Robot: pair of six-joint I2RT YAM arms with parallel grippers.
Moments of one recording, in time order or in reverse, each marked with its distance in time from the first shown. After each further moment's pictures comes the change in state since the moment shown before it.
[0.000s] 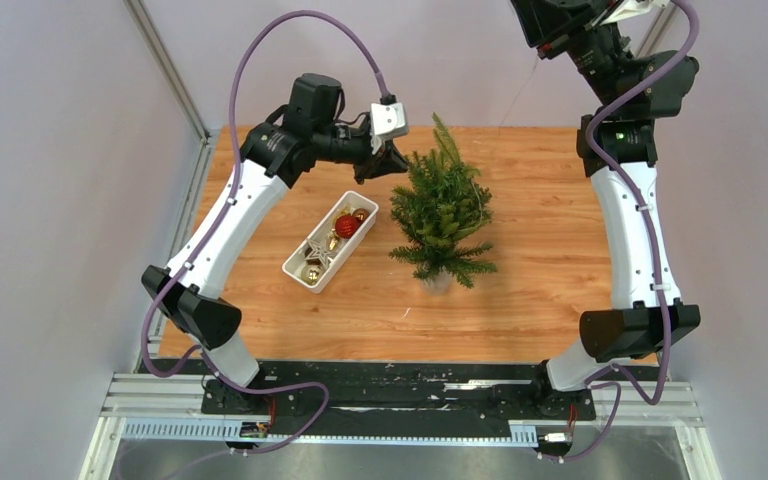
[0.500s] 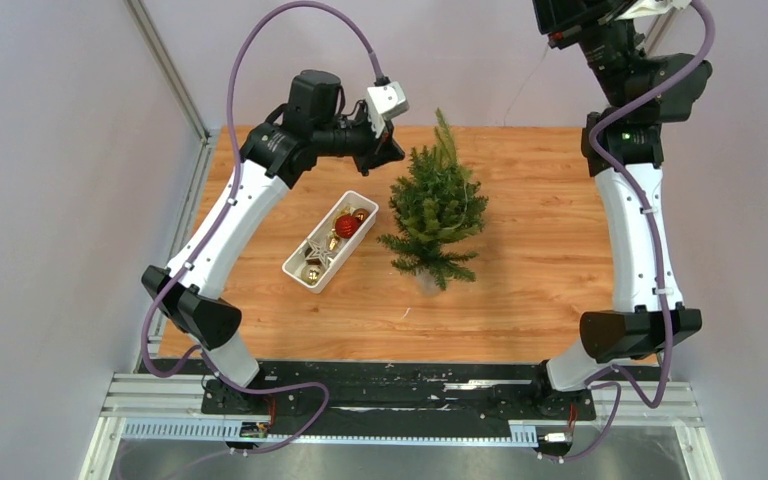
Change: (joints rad) left arm -0.001 0.002 0.000 0.065 -0.140 -0.215; right arm 0.000 -0.002 0.029 0.019 0.061 -0.035
